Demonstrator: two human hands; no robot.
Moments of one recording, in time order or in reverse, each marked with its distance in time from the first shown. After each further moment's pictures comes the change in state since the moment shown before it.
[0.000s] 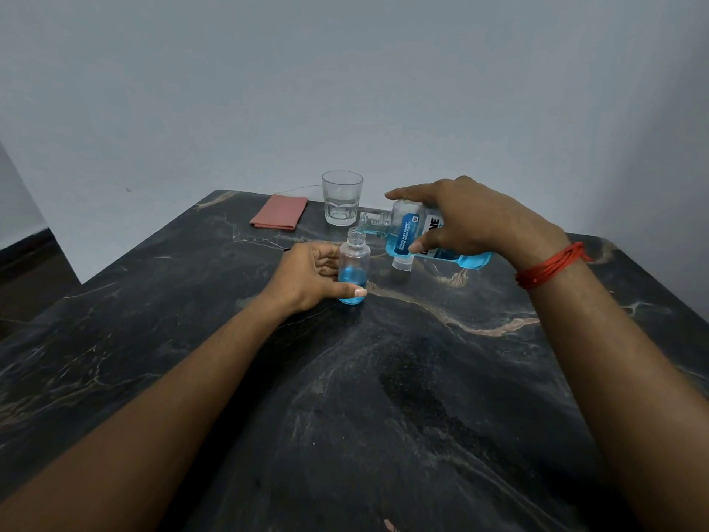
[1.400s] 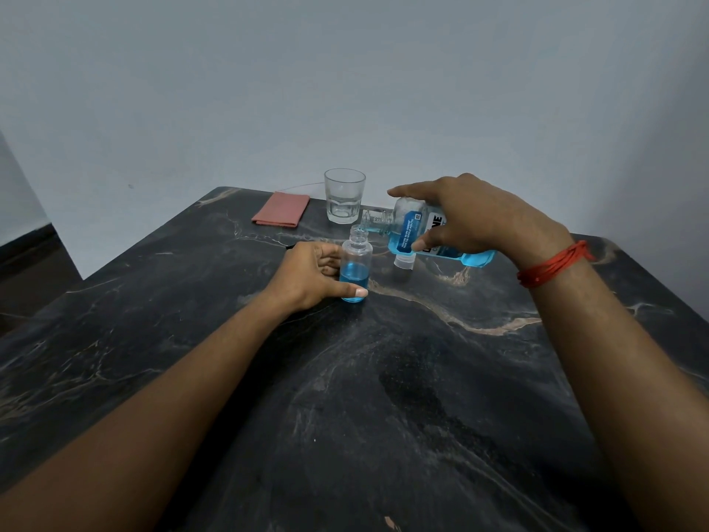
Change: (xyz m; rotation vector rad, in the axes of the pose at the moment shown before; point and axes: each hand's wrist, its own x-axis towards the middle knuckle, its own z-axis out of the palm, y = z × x) left_hand 0.001 -0.001 0.001 0.040 0.005 -0.023; right_hand -0.002 -0.005 -0.002 -0.031 -0.004 0.013
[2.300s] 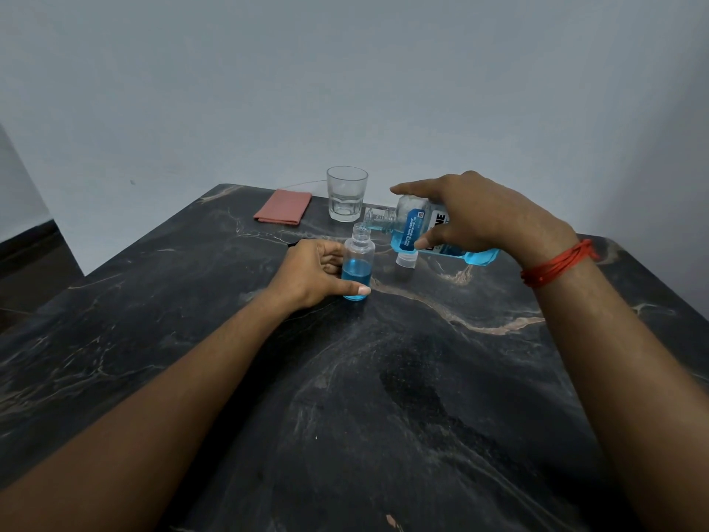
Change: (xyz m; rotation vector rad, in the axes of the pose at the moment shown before) left_hand -0.002 0.001 0.001 0.016 0.011 0.019; right_hand 0.000 0.000 -0.002 -0.015 -0.003 -0.007
